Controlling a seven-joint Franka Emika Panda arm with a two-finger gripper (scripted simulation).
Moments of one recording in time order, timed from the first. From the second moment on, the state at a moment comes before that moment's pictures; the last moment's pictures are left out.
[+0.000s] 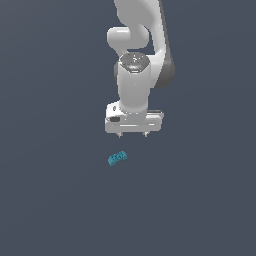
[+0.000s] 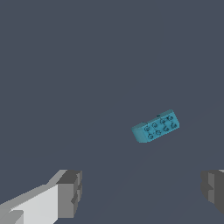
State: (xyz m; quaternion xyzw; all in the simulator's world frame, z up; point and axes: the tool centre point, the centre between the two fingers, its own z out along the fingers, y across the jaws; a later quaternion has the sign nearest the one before) arm 0.002 0.019 0.184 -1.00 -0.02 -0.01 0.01
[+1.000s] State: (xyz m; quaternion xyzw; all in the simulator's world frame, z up) arm 0.010 0.029 0.198 -1.00 0.00 -0.02 0.02
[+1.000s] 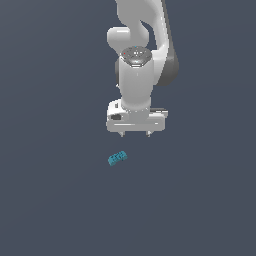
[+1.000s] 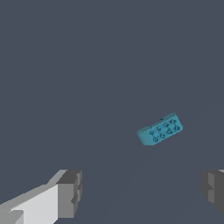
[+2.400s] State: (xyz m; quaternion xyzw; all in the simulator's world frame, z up) arm 0.023 -0.023 0.111 -0.93 0.37 0.00 0.01
